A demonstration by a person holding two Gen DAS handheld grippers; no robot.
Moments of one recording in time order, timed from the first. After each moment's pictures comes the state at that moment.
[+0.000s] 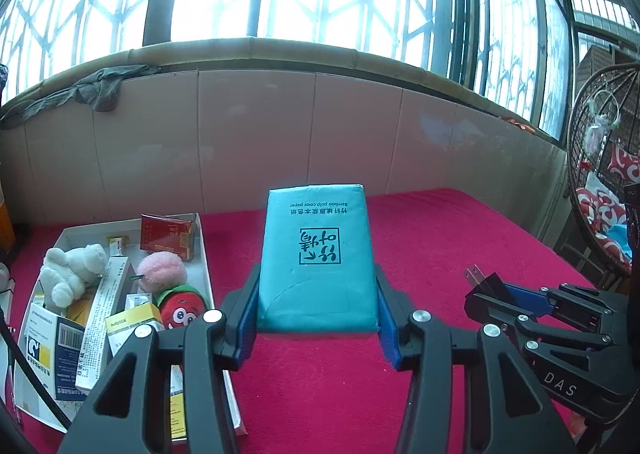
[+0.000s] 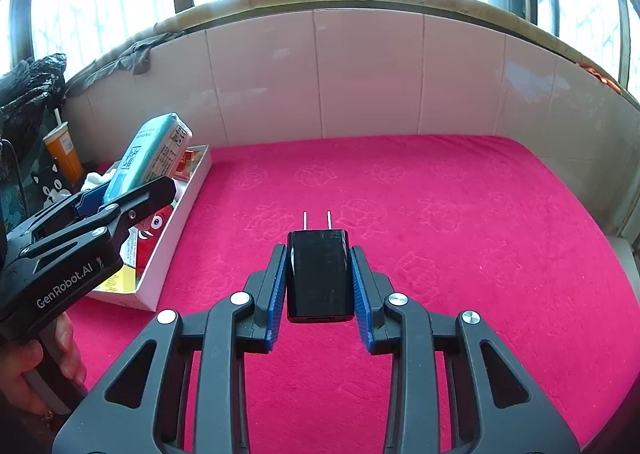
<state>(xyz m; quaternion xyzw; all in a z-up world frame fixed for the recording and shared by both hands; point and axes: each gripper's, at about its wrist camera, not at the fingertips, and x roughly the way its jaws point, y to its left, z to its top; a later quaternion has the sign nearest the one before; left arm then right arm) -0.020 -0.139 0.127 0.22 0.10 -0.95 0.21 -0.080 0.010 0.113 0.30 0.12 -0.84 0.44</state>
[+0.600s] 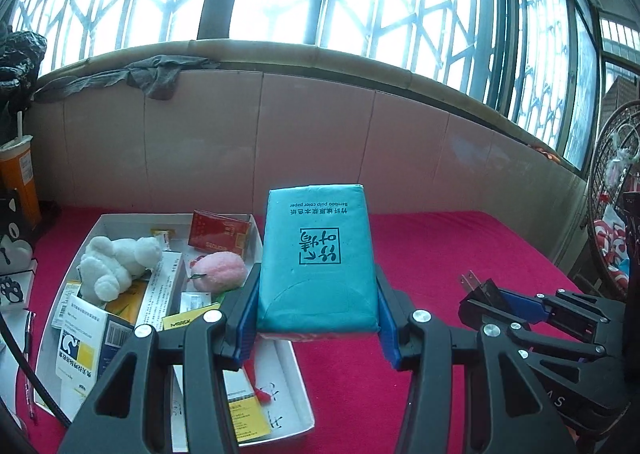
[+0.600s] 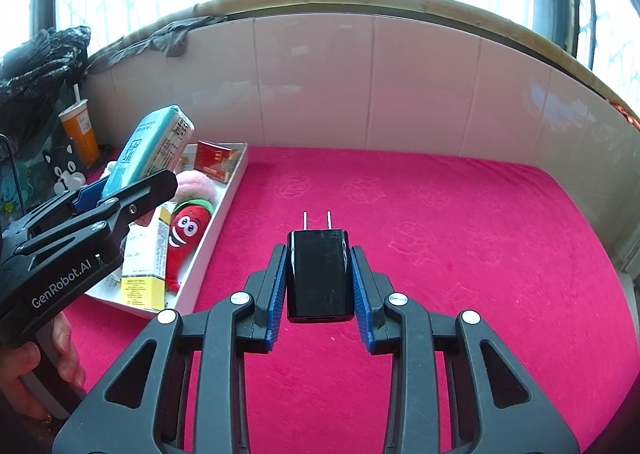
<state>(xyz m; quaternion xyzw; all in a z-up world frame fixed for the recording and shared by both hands) 0.018 -0.185 0.130 0.20 0.14 -0.93 0.26 -0.051 -0.046 0.124 0.28 0.16 -0.82 0.47</state>
